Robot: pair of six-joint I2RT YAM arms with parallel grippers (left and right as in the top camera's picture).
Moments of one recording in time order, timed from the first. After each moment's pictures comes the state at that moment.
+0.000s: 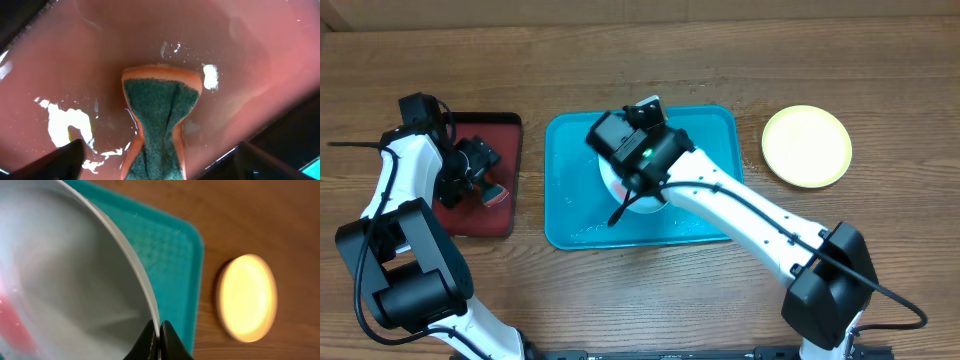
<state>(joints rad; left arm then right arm) 0.35 1.90 1.33 -0.81 0.04 -0.51 0.86 1.94 1.74 -1.16 0.69 0.45</state>
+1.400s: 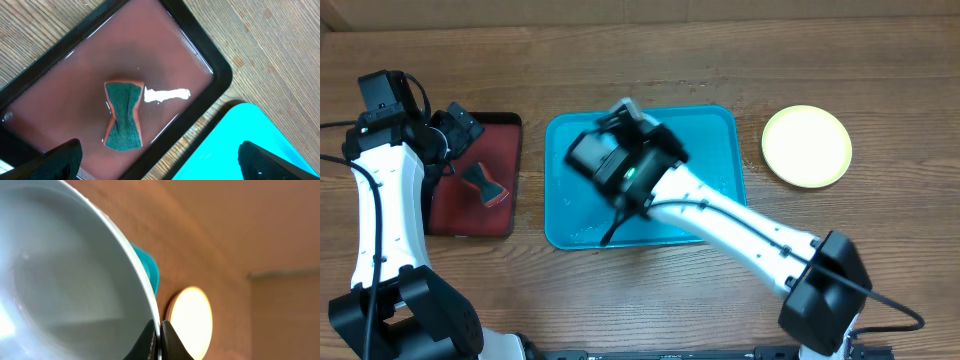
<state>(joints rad) 0.35 1.66 1.41 -0.89 0.09 -0.52 0.90 1.94 1.75 -1.15 0.91 0.28</state>
